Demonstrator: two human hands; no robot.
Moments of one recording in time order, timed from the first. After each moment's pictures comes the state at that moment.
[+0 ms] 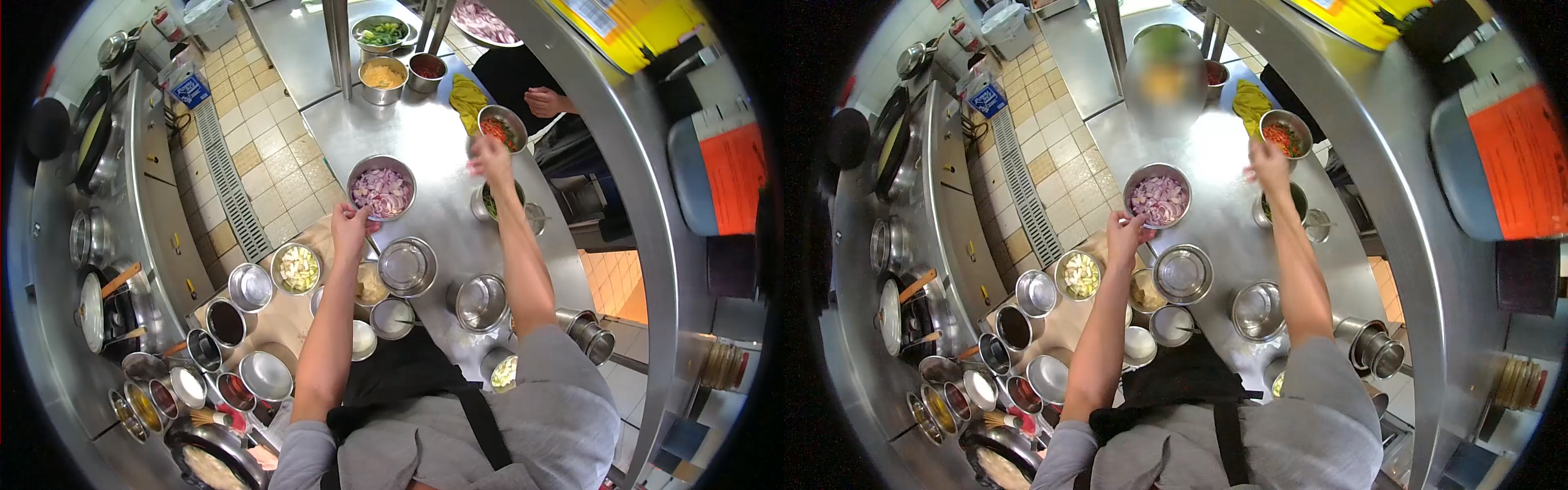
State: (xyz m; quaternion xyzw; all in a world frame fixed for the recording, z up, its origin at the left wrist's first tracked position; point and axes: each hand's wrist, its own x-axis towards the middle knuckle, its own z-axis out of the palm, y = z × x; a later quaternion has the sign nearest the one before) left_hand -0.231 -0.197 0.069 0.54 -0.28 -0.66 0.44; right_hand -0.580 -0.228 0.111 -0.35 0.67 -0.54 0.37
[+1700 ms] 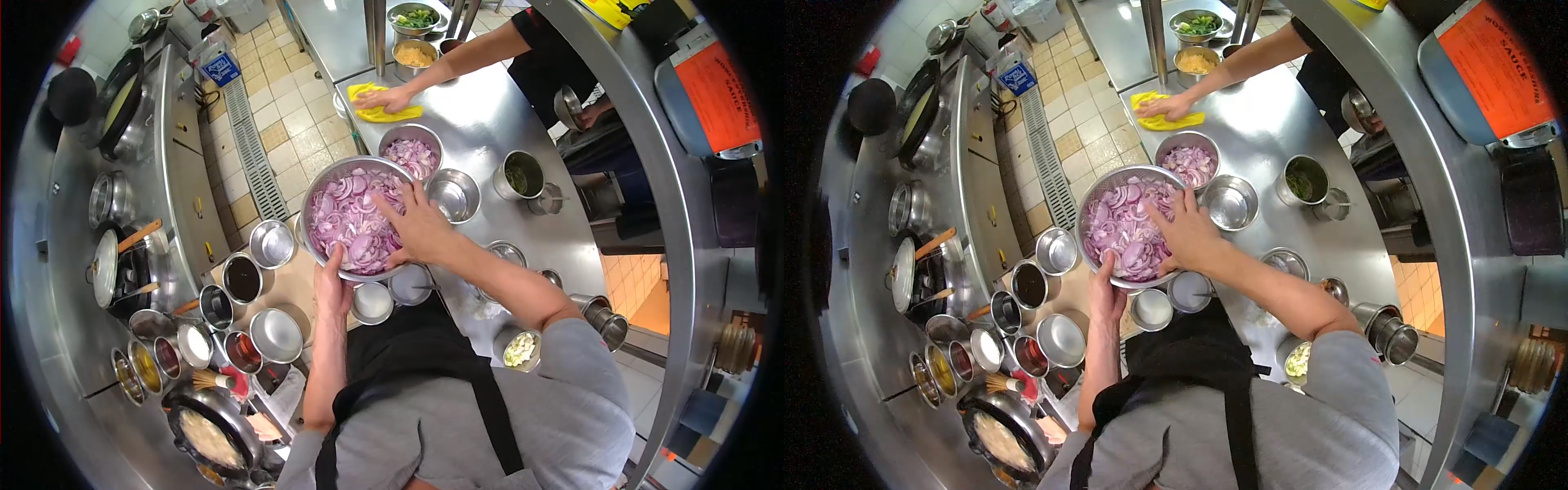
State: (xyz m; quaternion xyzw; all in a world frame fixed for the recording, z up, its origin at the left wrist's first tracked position) left_hand -0.110 -0.023 0.152 0.43 -0.13 -0.72 0.53; right_hand -0.331 -0.074 0.226 -0.81 0.56 0.04 0.19
